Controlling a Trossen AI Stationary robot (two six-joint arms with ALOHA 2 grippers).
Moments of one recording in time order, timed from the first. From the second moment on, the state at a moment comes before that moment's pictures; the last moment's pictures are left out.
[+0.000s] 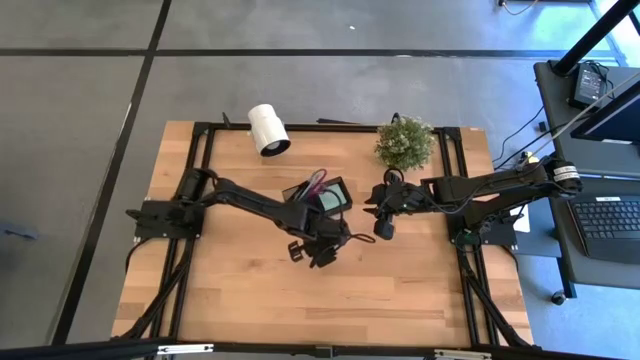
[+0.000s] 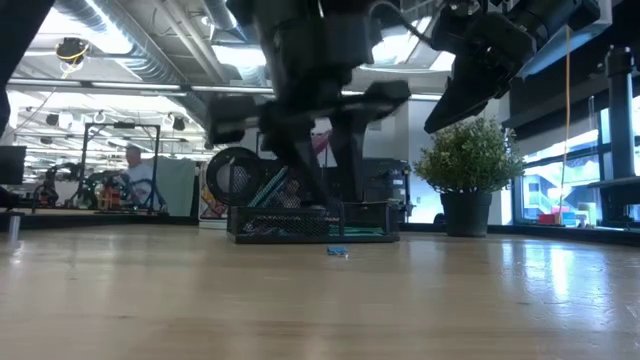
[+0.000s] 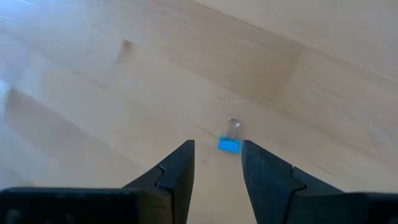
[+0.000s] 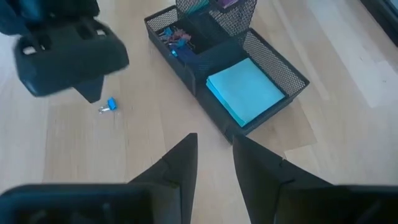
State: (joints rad) left arm -0.16 2.04 1.54 -0.68 0.00 0.98; right arm 0.07 1.21 0.76 -0.33 0.22 0.20
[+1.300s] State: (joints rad) left arm -0.14 2.15 1.54 -0.69 0.00 1.03; right arm 0.07 1.21 0.76 -0.33 0.22 0.24
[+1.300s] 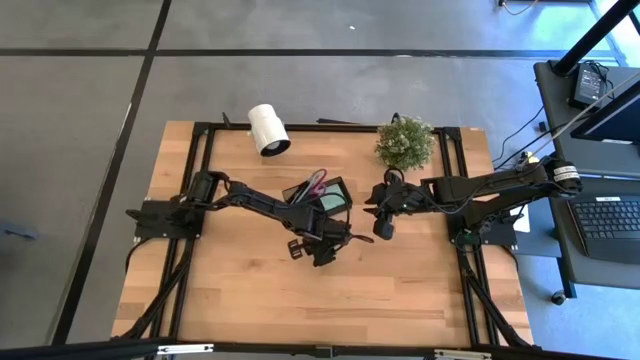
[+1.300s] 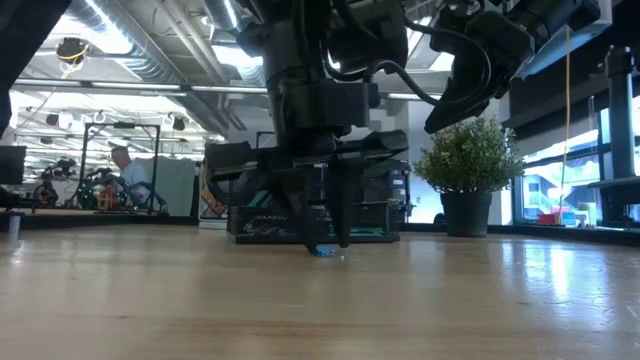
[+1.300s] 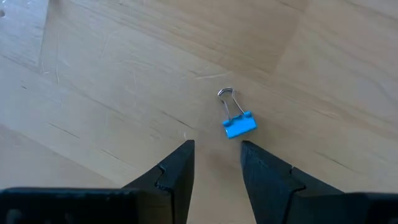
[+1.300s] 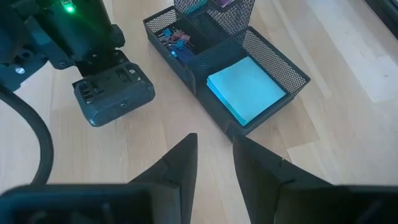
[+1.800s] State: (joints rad) left arm -0.13 2.15 1.54 -0.82 0.01 0.71; right arm 0.07 1.21 0.76 -0.33 0.22 0.23
